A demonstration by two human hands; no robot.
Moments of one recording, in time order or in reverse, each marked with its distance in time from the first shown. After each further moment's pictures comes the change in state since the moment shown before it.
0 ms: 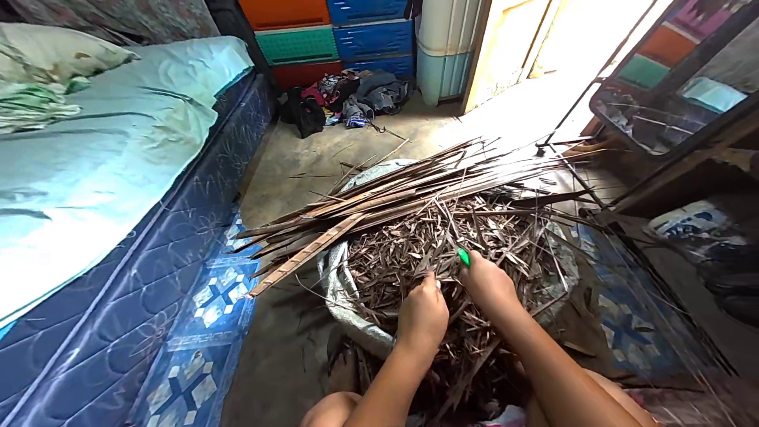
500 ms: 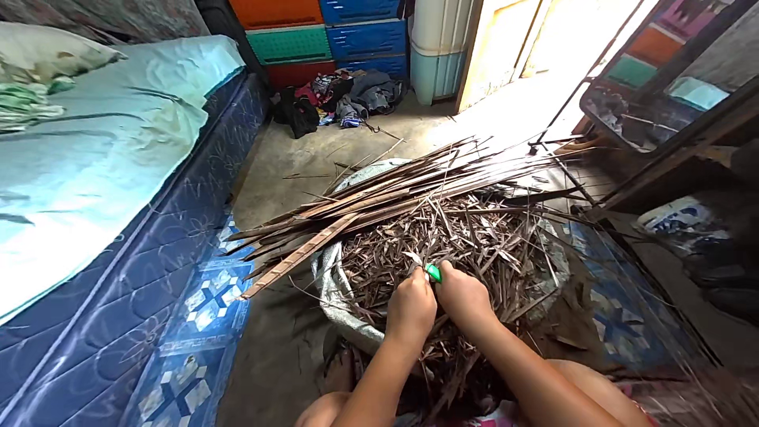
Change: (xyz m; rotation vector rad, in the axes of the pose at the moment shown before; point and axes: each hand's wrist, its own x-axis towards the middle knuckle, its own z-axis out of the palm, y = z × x) left_hand 0.003 0.000 -0.006 0.035 0.061 0.026; right_hand -0.017 -0.021 0.018 -0.117 -0.047 -0.041
